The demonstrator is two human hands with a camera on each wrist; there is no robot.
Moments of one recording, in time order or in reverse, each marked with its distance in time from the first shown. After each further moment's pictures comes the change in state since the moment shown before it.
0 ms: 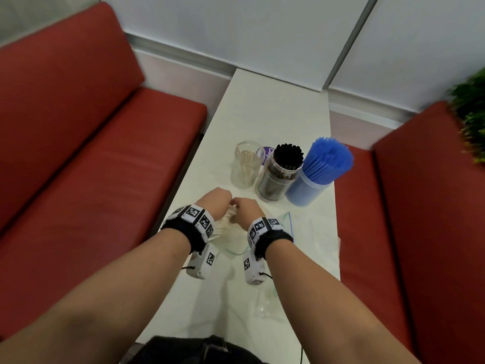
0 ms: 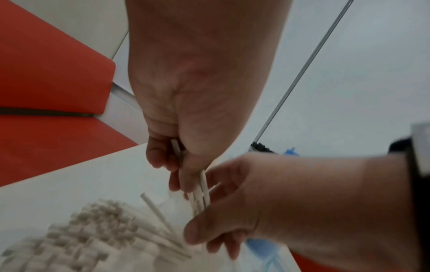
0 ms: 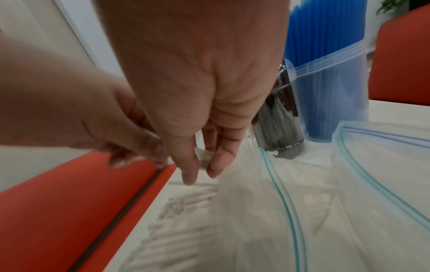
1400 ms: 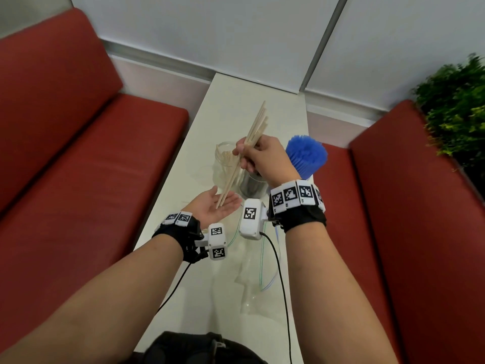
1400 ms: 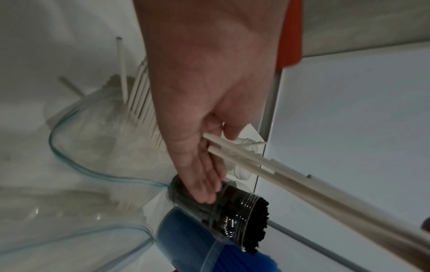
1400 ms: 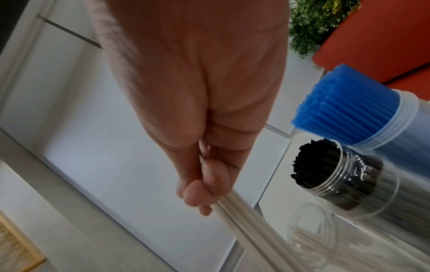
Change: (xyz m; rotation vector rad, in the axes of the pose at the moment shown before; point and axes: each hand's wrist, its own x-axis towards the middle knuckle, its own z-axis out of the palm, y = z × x) left_hand 0.008 0.029 0.018 -2.364 -0.326 -0.453; right_hand -0.082 -0.023 -0.143 0.862 0.375 -0.202
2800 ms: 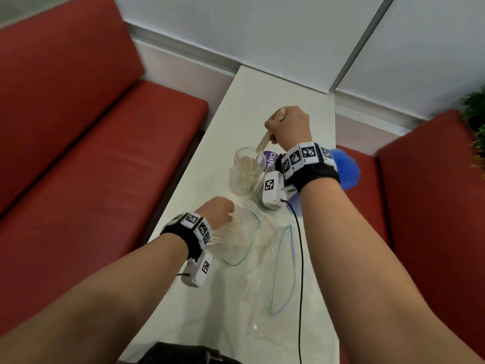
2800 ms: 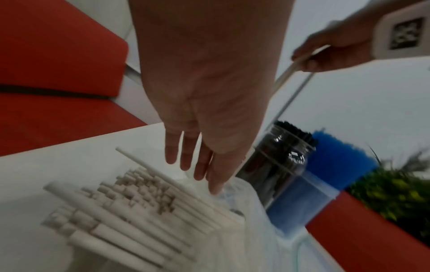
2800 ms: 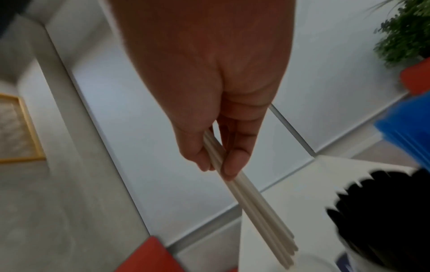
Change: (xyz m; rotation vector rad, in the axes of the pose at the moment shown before) left_hand 0.025 0.037 -0.020 2.120 0.251 0.422; right_hand 0.143 -0.014 0.002 -0.584 0.155 -0.015
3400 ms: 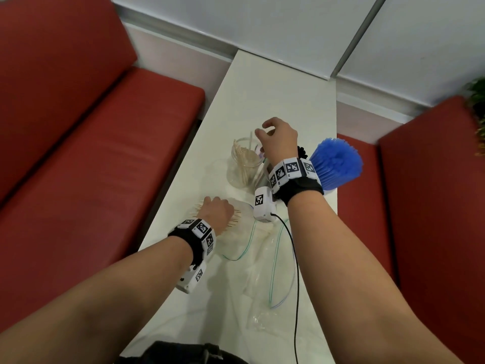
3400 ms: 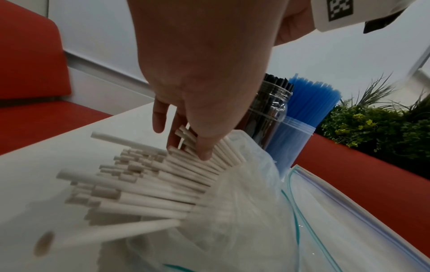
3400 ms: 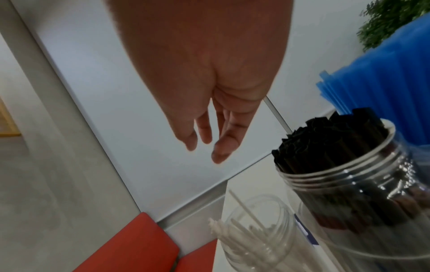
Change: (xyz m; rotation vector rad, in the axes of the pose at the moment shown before) left_hand -0.008 0.016 0.023 0.698 -0.057 0.028; right_hand -0.015 0.041 0.048 0.127 0.051 0.089
